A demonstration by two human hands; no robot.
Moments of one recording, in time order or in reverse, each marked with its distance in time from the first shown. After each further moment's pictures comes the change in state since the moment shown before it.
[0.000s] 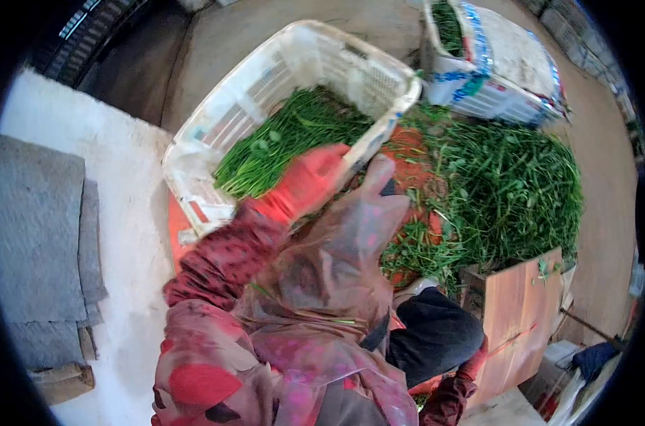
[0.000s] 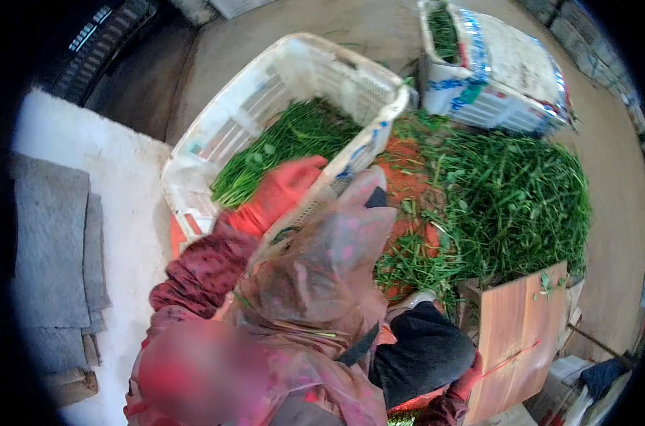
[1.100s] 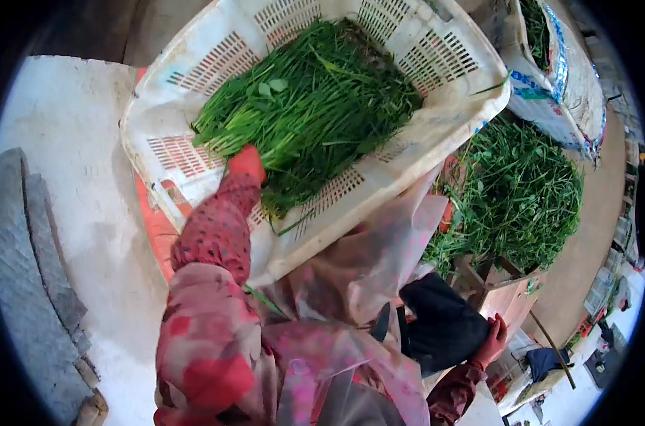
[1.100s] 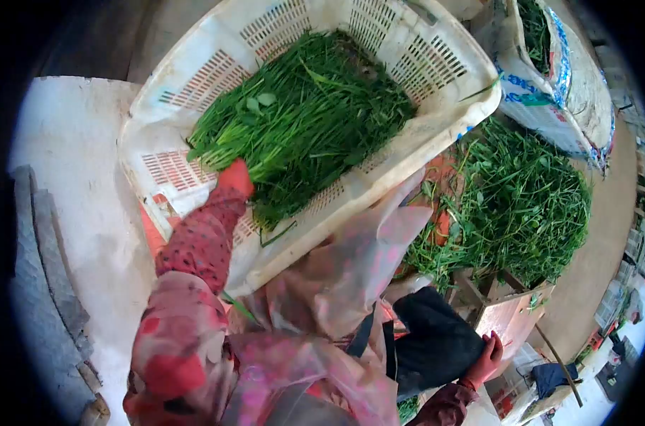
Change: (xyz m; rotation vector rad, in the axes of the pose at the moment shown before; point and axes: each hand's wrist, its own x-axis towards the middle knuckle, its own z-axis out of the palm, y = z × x) left_hand -0.091 -0.336 -0.040 0.842 -0.361 -0.967; right_hand 0.019 -0.169 0.091 -0.447 0.217 -0.079
